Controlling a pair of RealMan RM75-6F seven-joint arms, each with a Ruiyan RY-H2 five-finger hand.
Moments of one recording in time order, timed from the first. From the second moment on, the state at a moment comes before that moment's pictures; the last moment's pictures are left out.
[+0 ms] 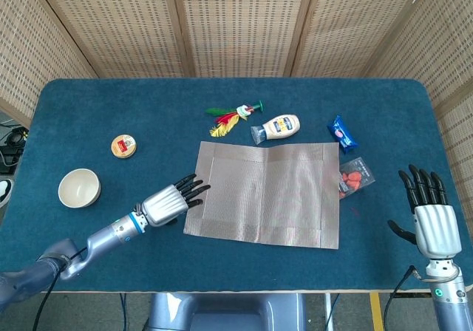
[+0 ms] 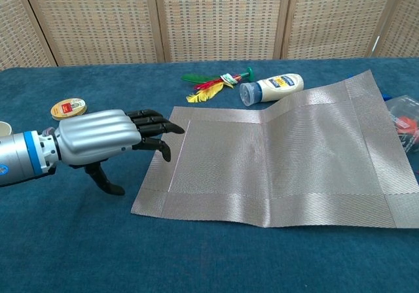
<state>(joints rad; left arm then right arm) -0.76 -1.71 0.07 -0.86 1.93 1.12 -0.15 0.19 -1.26 0.05 -1.42 -1.50 1.61 0.00</state>
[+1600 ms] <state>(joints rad) -0.80 -1.78 0.14 -0.88 1.86 1.13 -0.09 0.14 -1.24 0.09 -1.45 -1.56 1.63 0.02</state>
